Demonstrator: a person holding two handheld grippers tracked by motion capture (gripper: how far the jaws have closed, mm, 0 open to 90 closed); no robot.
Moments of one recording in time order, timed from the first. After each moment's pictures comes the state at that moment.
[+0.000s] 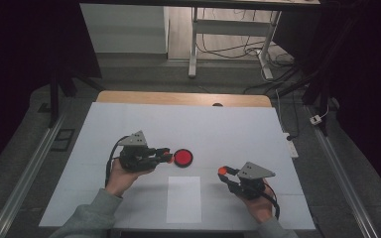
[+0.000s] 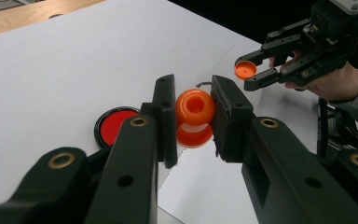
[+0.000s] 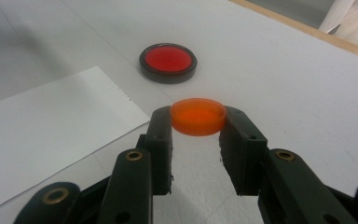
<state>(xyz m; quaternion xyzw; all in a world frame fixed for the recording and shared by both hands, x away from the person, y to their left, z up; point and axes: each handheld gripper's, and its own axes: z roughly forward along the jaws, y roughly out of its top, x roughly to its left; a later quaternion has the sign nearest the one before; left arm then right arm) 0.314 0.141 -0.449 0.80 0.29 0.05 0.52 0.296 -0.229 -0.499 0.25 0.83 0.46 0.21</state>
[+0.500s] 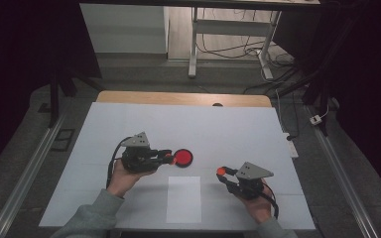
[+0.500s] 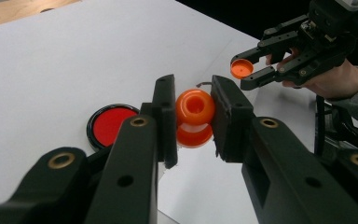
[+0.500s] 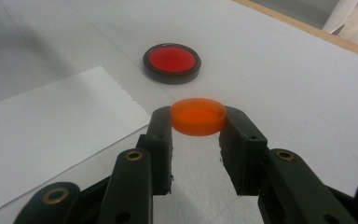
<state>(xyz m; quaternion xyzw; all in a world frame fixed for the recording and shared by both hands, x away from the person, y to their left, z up) 0.314 0.135 -0.452 0.80 0.29 0.04 0.52 0.296 -0.226 -0.499 0.25 0.83 0.46 0.20</state>
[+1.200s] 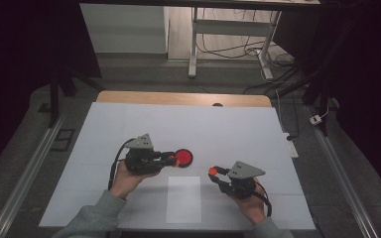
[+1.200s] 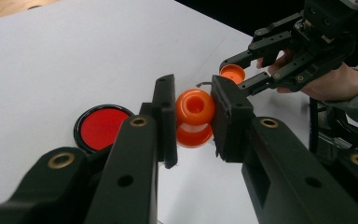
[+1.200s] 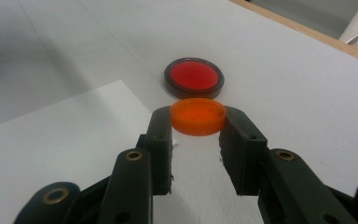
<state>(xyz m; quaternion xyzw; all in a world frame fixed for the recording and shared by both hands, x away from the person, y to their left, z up) 0.312 0.126 -0.454 0.81 0.28 0.03 0.52 0.296 -0.204 -0.497 0.22 0.83 0.47 0.19</state>
